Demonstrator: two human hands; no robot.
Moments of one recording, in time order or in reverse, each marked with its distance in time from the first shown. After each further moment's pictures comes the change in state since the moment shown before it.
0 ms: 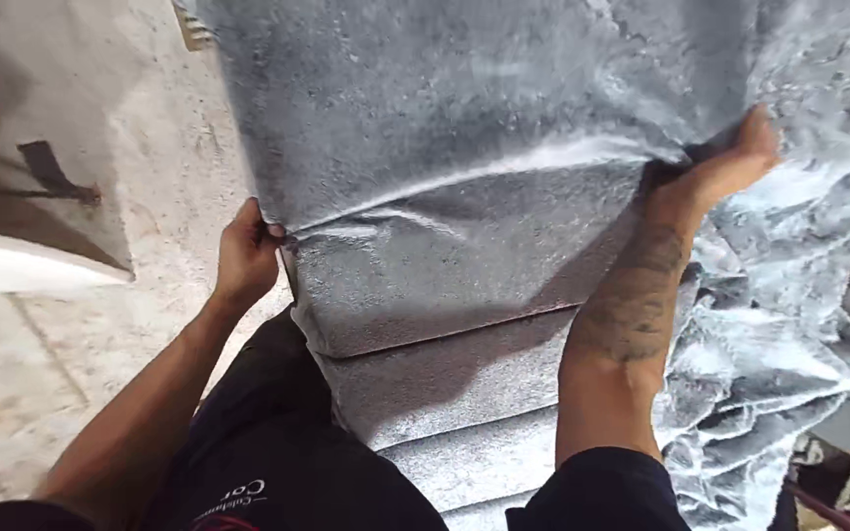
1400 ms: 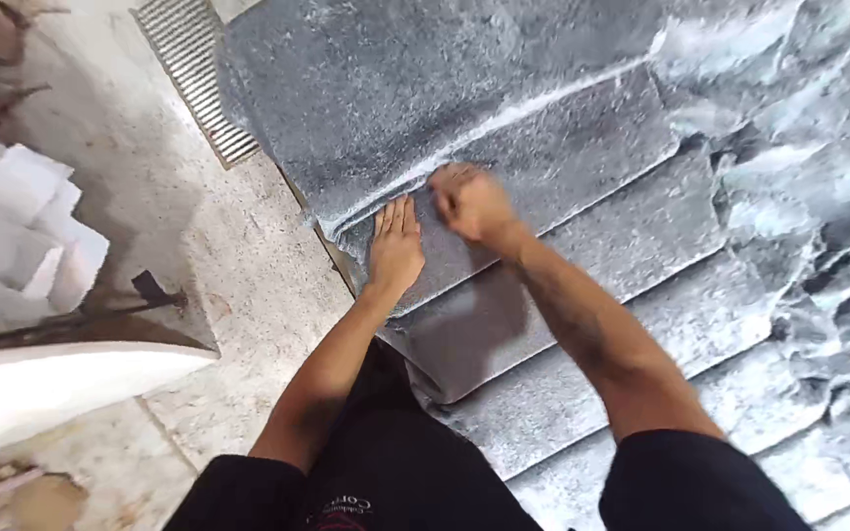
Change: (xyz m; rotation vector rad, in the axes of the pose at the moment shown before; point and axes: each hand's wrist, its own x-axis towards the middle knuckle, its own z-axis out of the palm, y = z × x) left_hand -0.036 0.061 0.116 0.782 -0.193 0.425; right_hand -0.292 -0.084 0.061 -0.889 -0.987 -0.602
